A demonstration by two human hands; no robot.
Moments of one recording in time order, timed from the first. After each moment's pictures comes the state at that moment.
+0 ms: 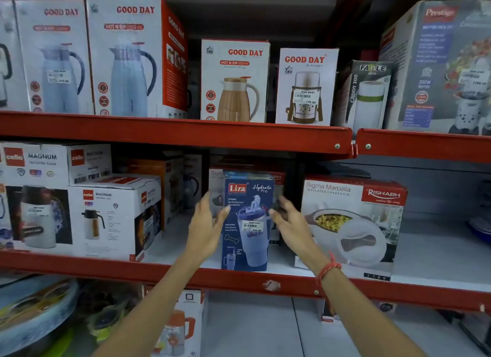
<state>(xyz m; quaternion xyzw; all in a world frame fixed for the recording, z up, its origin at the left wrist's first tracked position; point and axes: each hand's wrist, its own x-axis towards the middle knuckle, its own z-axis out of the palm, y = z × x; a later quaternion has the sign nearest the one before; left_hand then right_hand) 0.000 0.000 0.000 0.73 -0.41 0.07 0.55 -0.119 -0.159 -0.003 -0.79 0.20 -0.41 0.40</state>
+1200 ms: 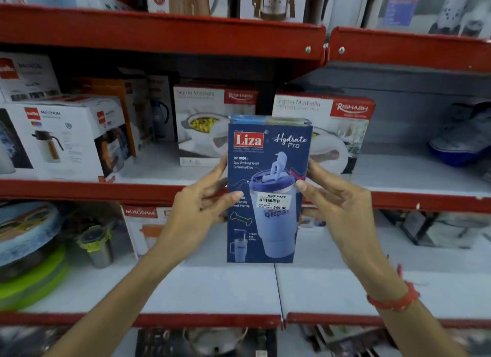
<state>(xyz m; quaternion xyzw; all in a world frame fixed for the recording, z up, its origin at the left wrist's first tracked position) -0.131 0.066 -0.042 0.59 -0.46 -0.20 0.64 -0.310 -0.076 -0.038 -0.68 0.12 -0.48 0.54</state>
